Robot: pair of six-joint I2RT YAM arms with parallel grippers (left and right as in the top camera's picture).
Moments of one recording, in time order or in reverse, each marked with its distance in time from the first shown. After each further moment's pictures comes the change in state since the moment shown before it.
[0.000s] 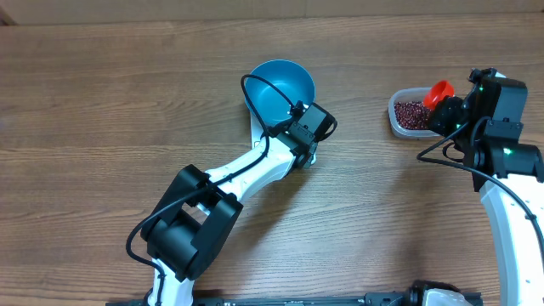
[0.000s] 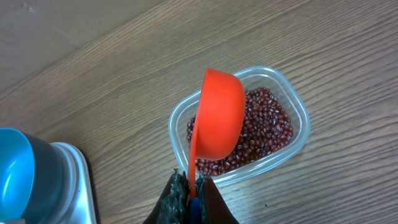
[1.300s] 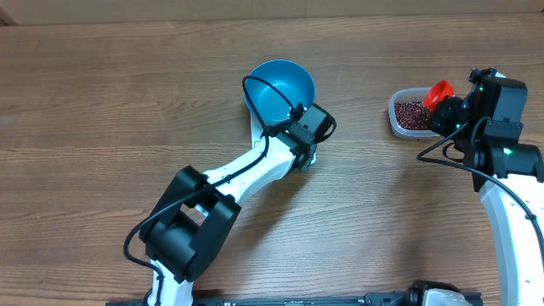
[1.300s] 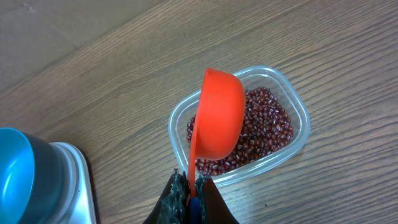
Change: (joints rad) left arm -0.003 -0.018 0.018 -0.074 0.017 0.014; right arm 0.000 0.000 0.000 -0.001 0.000 0.000
